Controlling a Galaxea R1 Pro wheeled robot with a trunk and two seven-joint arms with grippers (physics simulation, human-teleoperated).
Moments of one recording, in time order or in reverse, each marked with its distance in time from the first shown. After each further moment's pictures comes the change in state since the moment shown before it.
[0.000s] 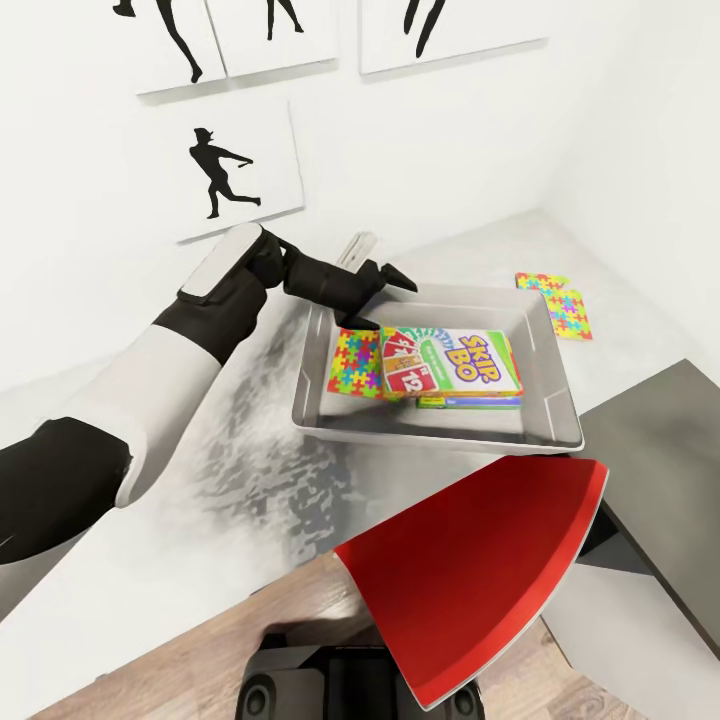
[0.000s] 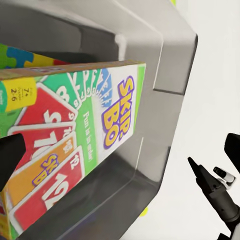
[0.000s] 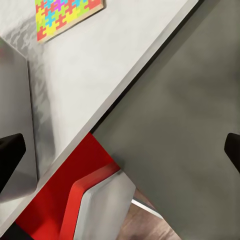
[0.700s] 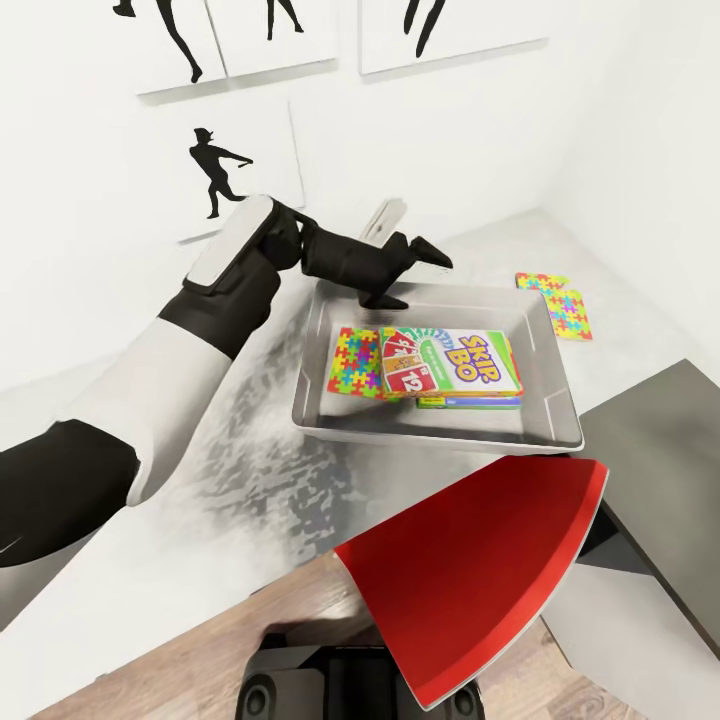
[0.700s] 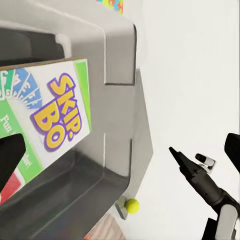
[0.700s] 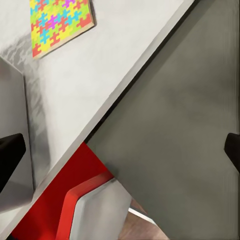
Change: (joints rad) left arm -0.013 -0.045 -0.001 -0.127 -0.001 -0.009 -0.006; right arm 0.010 0.012 -0.061 0.000 0.000 0.000 0.000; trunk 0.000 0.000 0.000
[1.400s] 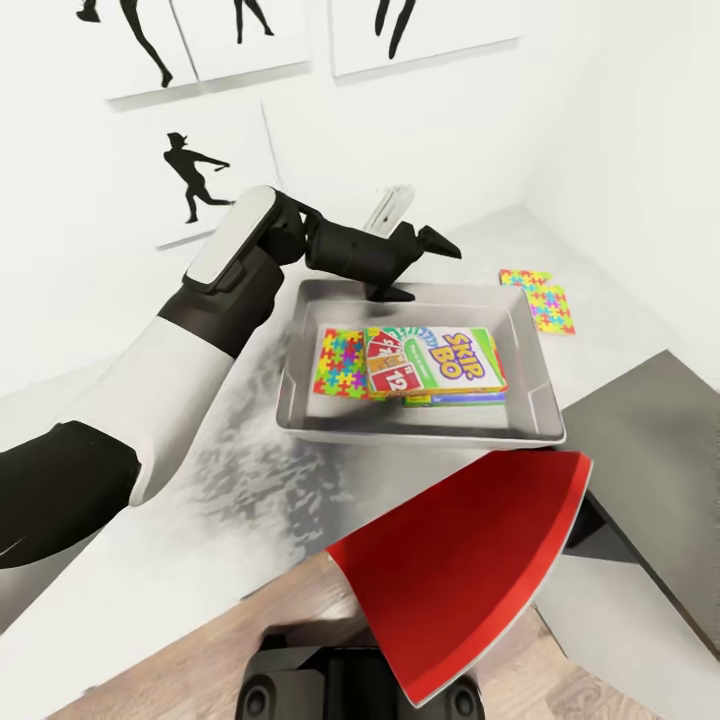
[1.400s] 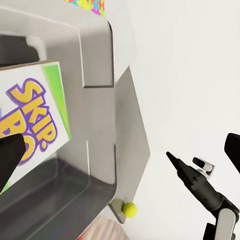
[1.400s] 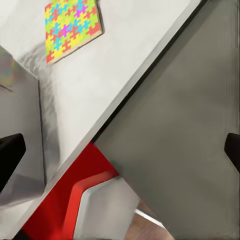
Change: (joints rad) left arm -0.002 -0.010 -0.003 -0.045 -0.008 -0.035 0.006; right arm 0.011 -0.006 -0.017 0.000 0.000 0.000 0.091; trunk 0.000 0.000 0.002
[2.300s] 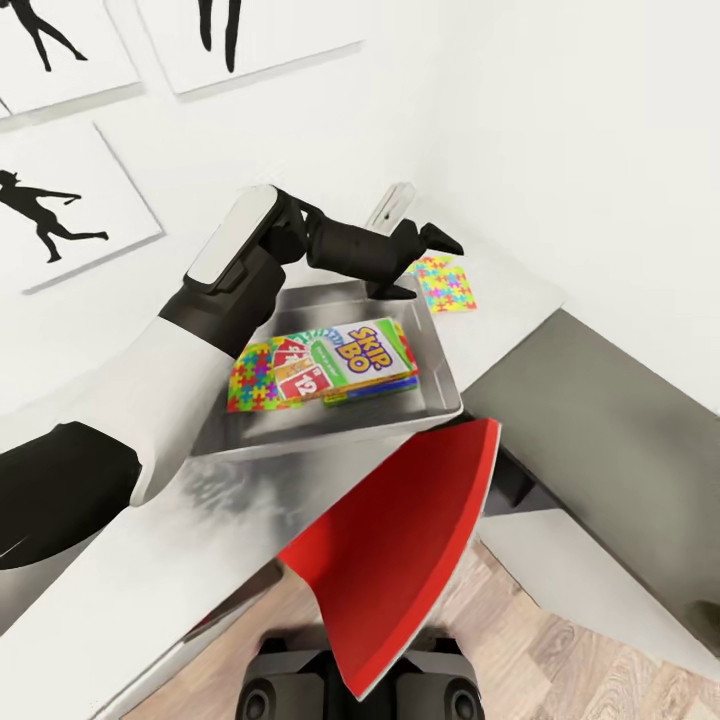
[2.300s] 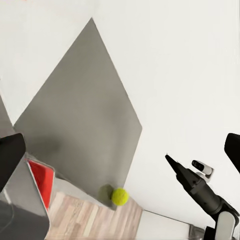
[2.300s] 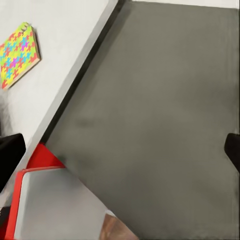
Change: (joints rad) left arm 0.001 -0.003 -0.003 -0.012 -0.004 -0.019 0.001; right arm 0.002 -0.002 0.001 0.000 0.001 0.000 0.023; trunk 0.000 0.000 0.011
